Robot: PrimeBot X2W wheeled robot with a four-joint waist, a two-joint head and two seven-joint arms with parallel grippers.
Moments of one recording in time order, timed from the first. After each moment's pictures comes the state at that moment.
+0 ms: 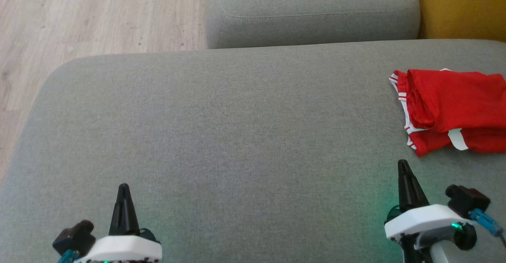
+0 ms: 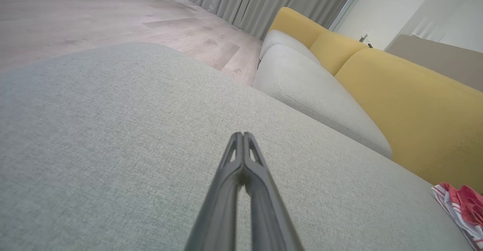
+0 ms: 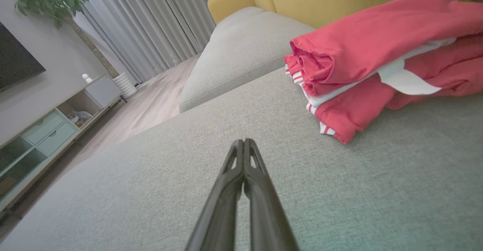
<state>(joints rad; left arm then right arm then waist) 0.00 0.04 -0.06 0.36 -0.56 -0.05 -0.19 -0.05 -0.04 0.03 0.44 0.44 0.13 -0.19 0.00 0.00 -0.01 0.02</state>
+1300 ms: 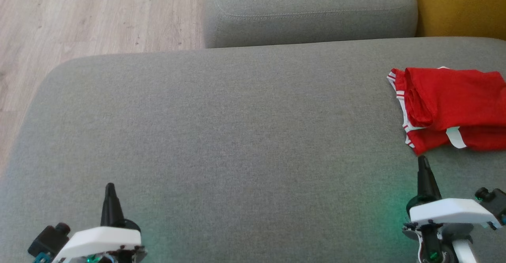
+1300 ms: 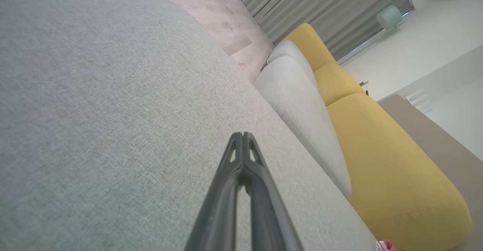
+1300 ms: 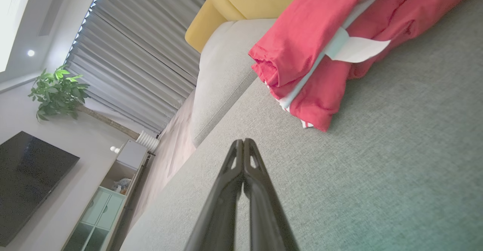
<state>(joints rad) -0.02 0.04 -0.01 0.33 -0.95 -0.08 -0.08 -0.05 -0.04 -0.03 0.38 0.87 0.13 -0.08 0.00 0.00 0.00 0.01</state>
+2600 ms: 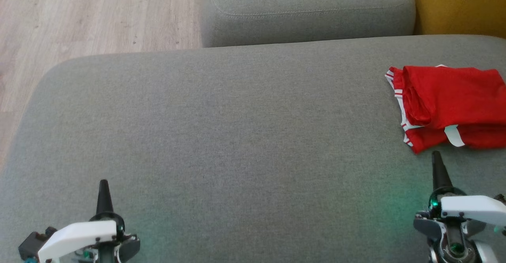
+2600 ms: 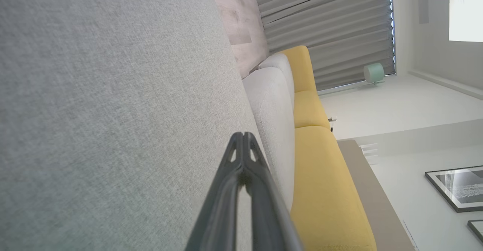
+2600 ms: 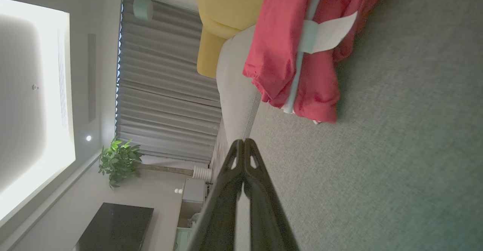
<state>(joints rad) -0.04 0.04 0.04 0.30 -1.34 -0.10 0.03 -0.05 -0.04 -0.09 0.33 1.30 0.13 0.03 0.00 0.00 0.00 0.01</state>
